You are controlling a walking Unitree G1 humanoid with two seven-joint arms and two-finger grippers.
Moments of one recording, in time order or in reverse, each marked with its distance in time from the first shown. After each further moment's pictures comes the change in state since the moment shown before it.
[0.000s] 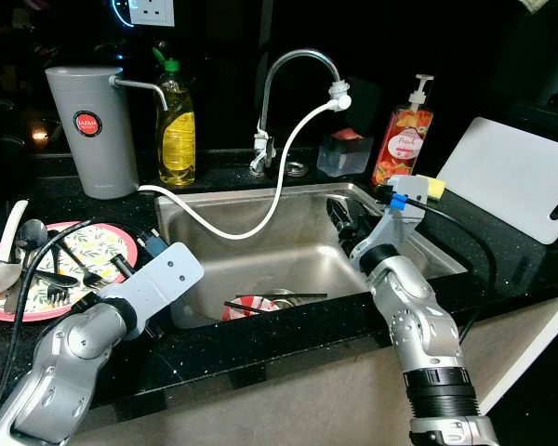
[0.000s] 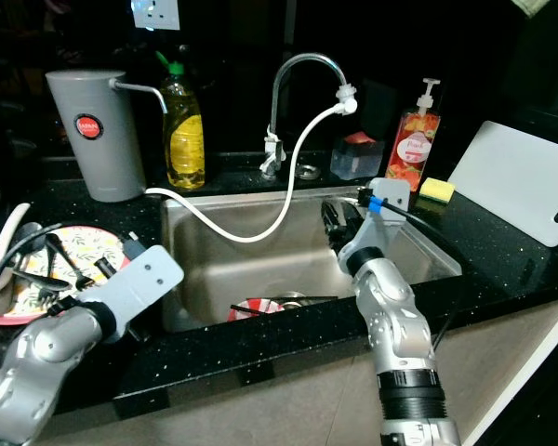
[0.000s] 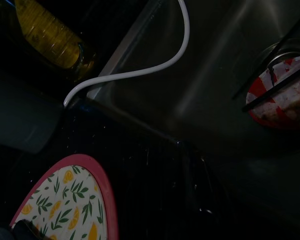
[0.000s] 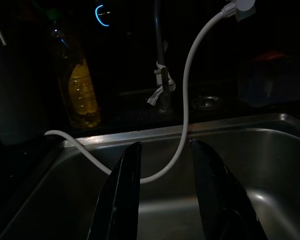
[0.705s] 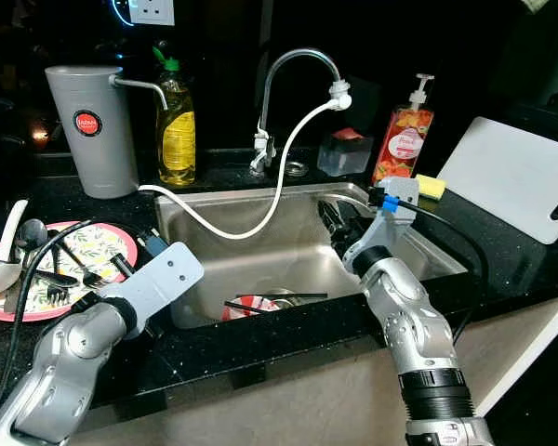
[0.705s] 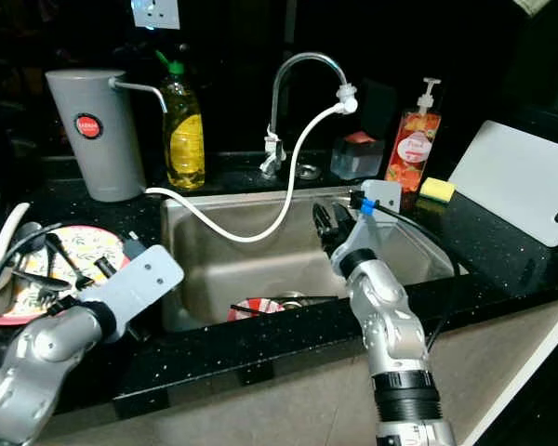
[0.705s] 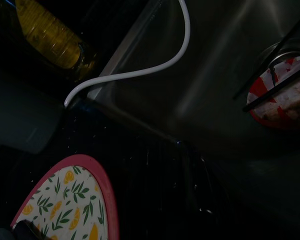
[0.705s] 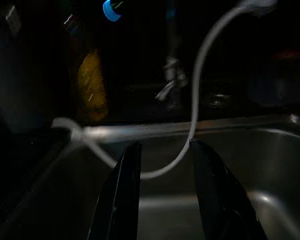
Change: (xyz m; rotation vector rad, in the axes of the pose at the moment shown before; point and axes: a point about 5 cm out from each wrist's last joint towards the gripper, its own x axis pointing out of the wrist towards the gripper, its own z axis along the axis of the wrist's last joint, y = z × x) left arm 0.000 0.000 0.000 0.002 0.001 0.002; right arm 0.000 0.011 -0.006 -0.060 0.033 0.074
